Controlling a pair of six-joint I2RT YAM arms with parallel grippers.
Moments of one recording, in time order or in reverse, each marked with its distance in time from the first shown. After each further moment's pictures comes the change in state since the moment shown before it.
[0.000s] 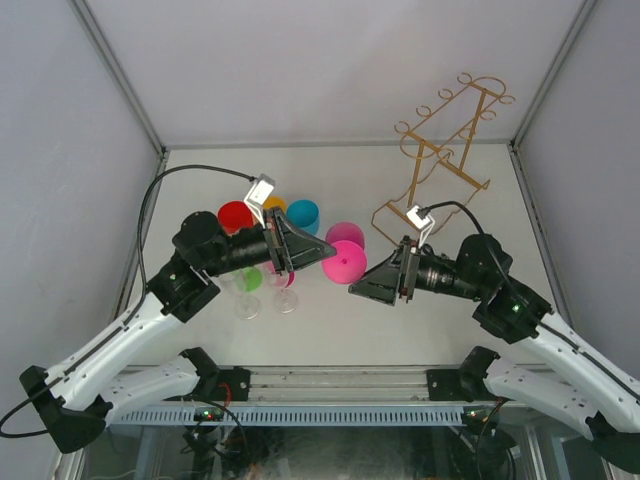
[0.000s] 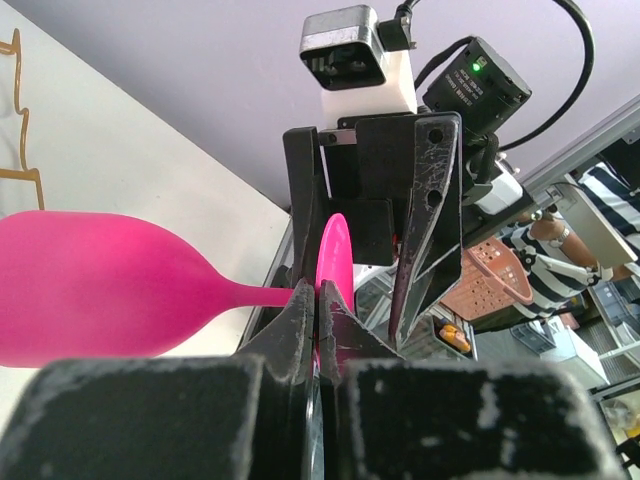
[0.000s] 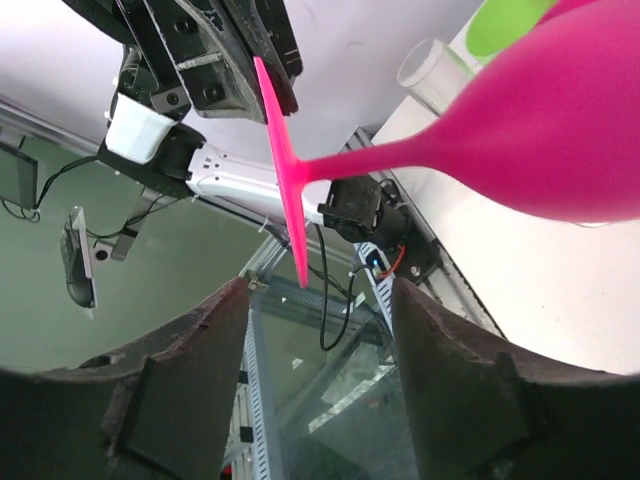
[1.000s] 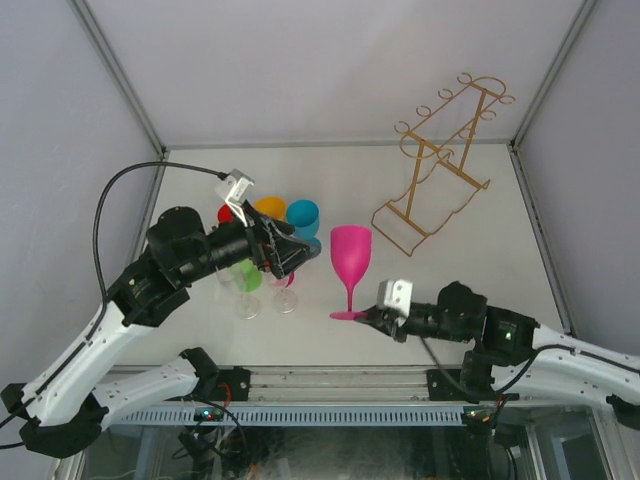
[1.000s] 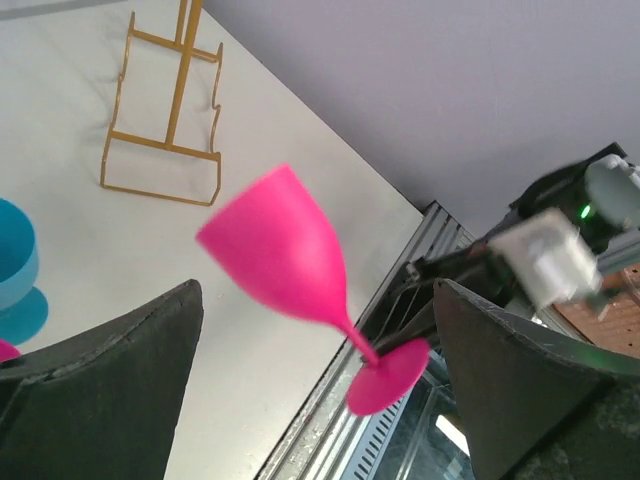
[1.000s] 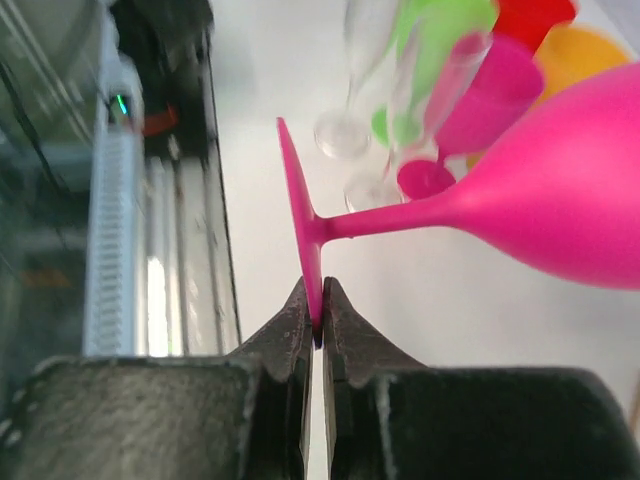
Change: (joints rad) left arm -0.016 -0.048 0.200 -0.450 -0.290 0.246; right arm 0.374 -0.114 -0.214 0.026 0.334 -0.918
